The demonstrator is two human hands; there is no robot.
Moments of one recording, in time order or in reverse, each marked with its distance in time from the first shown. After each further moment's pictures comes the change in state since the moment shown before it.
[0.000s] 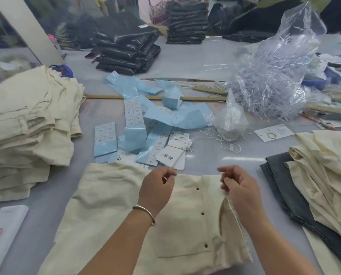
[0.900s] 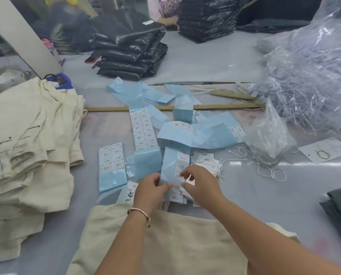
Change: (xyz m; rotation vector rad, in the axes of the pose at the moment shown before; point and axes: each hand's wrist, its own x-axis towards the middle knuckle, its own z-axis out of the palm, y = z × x) left_hand 0.157 -0.083 -0.039 -0.069 -0.083 -0.292; right_hand 0.144 0.025 0.175 -0.711 -0.376 -0.213
